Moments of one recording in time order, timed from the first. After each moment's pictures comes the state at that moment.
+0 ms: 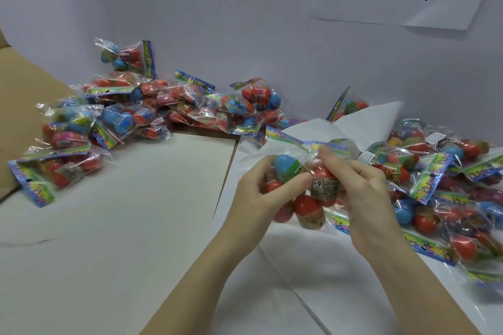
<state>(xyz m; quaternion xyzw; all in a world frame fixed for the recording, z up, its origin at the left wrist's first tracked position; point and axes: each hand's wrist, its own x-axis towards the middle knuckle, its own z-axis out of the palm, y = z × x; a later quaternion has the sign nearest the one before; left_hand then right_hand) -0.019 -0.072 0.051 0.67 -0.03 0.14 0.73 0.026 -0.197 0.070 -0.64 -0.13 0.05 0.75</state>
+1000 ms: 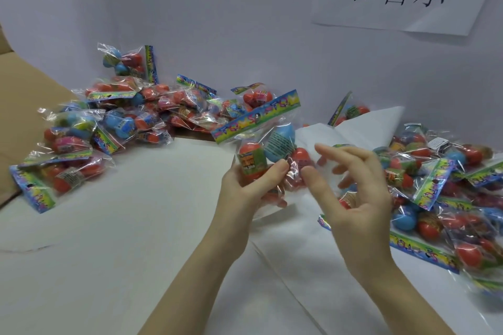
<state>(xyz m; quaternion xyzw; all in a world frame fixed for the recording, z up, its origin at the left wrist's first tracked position) -0.017 -0.061 0.057 0.56 0.03 0.16 0.81 0.012 -0.188 0.059 -0.73 -0.27 -0.26 0.57</state>
